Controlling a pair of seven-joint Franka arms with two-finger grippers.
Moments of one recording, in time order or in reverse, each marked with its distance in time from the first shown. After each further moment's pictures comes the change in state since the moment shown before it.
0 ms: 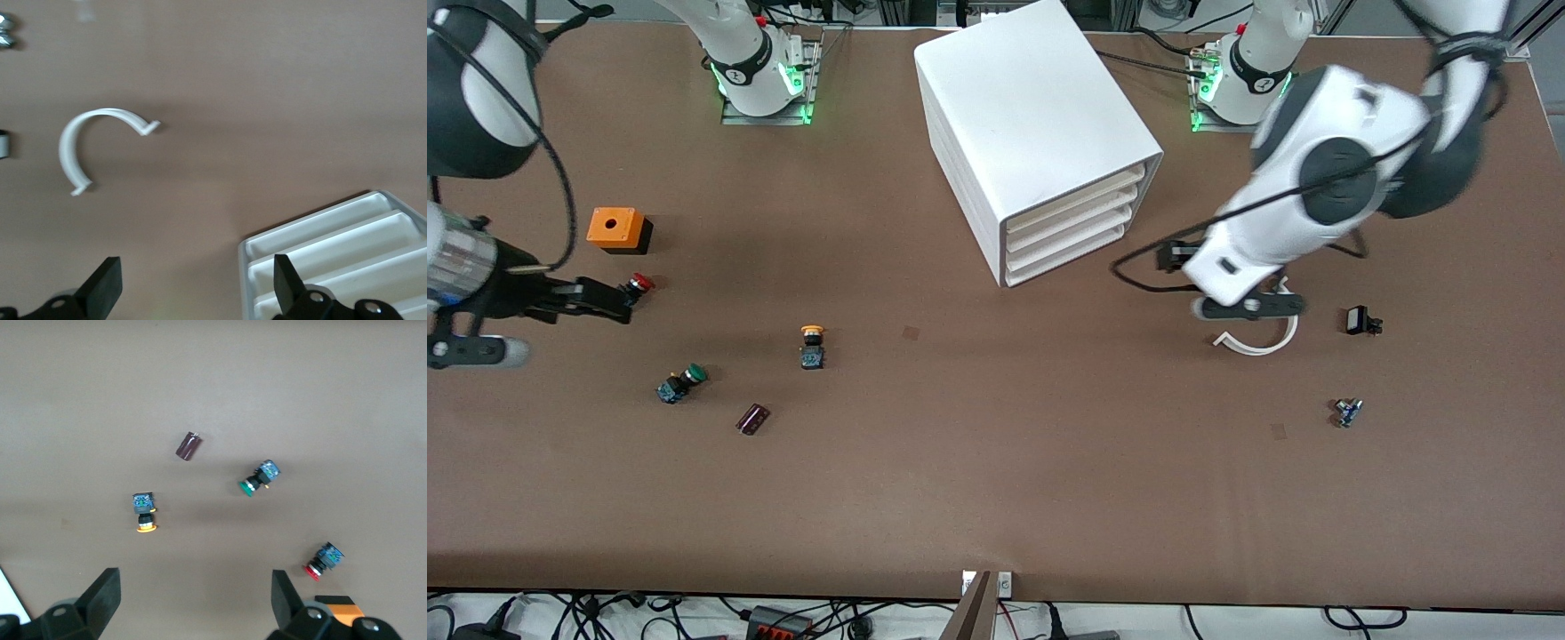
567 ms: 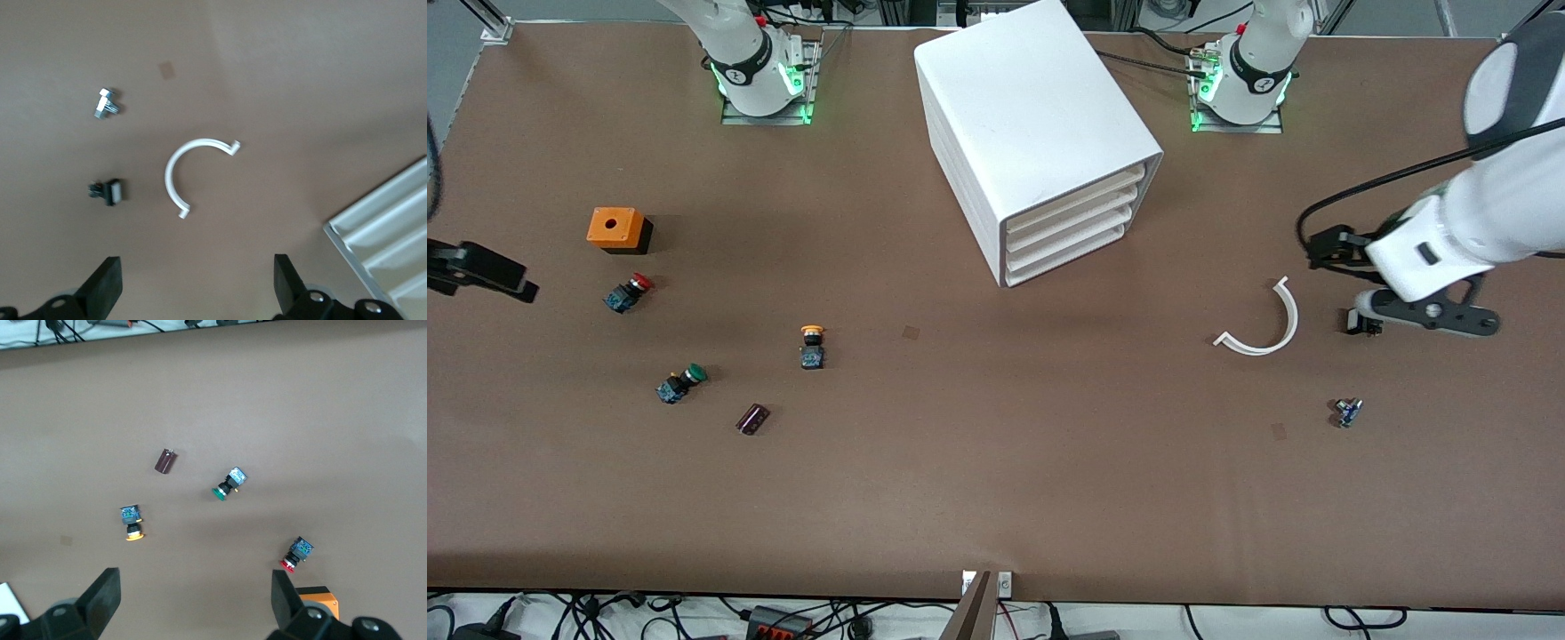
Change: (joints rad) left arm 0.007 -0.036 0.229 0.153 0.031 -0.086 0.477; right arm -0.143 -0.088 0.057 0.024 -0.002 -0.026 0.000
